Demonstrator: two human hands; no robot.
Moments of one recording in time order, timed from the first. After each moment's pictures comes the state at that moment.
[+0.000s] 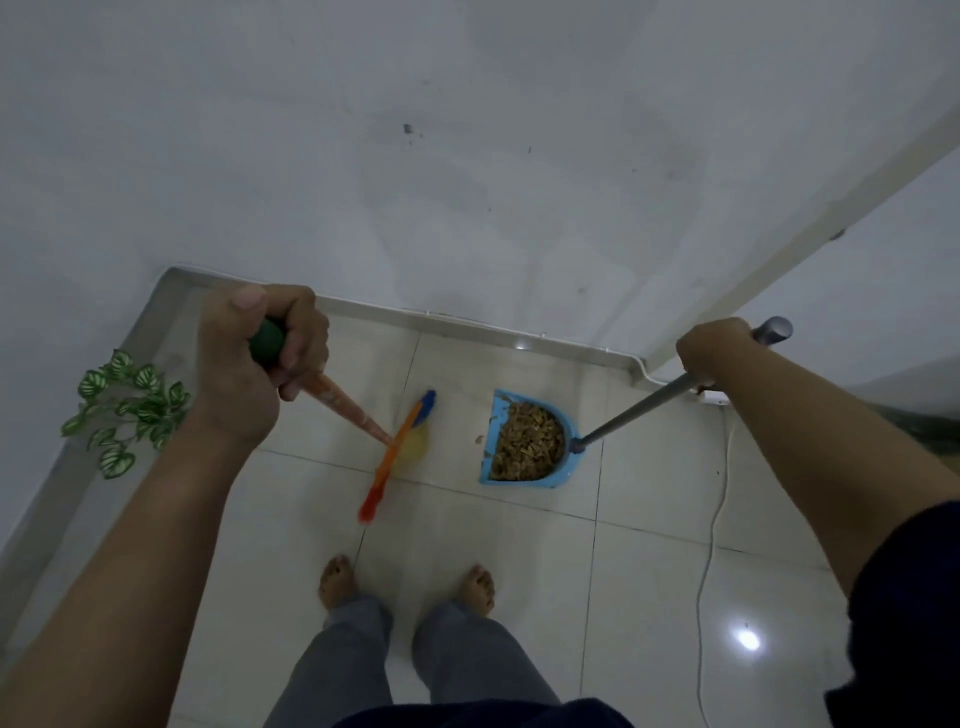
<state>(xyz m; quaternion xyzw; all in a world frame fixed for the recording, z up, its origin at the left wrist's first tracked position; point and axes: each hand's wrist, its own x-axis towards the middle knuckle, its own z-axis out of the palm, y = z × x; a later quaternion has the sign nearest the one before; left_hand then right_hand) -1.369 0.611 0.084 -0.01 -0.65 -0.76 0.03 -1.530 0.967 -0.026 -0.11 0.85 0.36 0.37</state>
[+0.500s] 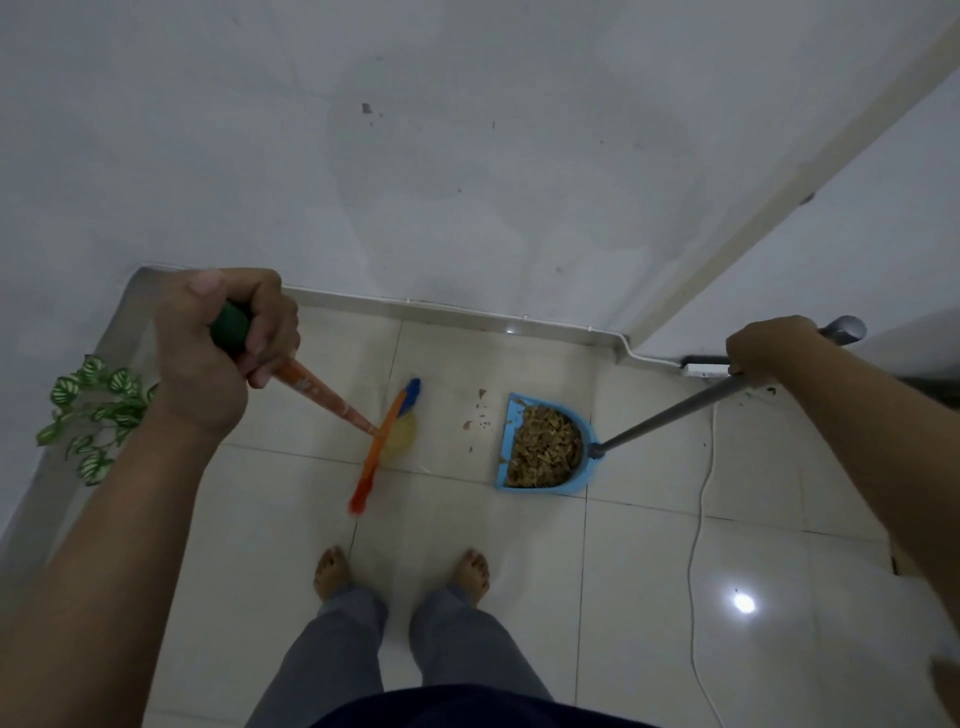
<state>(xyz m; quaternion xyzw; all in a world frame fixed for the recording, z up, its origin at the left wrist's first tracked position) -1.373 0.625 0.085 -0.01 -0.67 -0.74 0.01 -1.508 1.049 -0.019 -0.08 0.85 0.34 0.38</state>
